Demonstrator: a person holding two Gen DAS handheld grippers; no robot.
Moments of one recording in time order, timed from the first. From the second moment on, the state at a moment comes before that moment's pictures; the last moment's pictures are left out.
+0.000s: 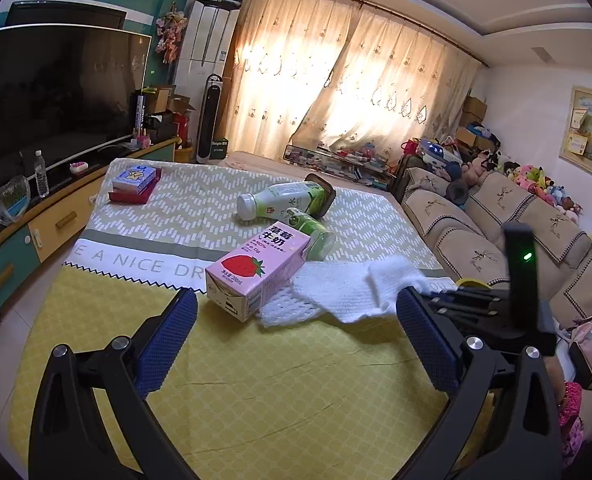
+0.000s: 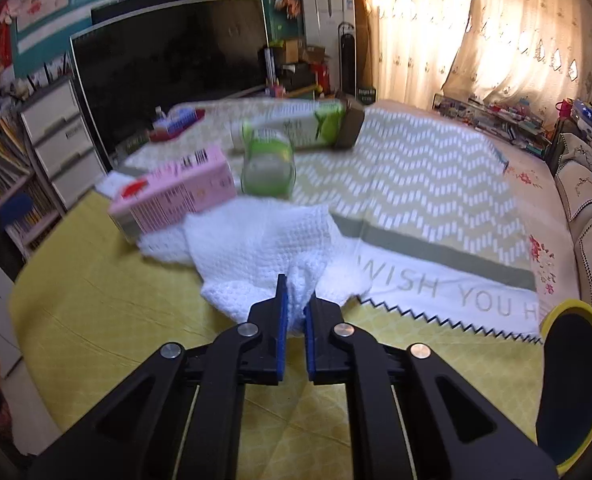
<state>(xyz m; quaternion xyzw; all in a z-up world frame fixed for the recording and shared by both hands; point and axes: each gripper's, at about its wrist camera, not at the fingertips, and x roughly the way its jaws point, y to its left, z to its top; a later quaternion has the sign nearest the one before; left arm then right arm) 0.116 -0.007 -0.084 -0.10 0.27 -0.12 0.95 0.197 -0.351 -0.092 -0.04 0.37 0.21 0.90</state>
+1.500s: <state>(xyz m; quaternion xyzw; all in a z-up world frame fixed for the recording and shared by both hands) 0.131 -0.058 -0.096 -0.05 0.30 -0.15 0.94 0.169 -0.630 -0.072 0.04 0.30 -0.14 0.94</state>
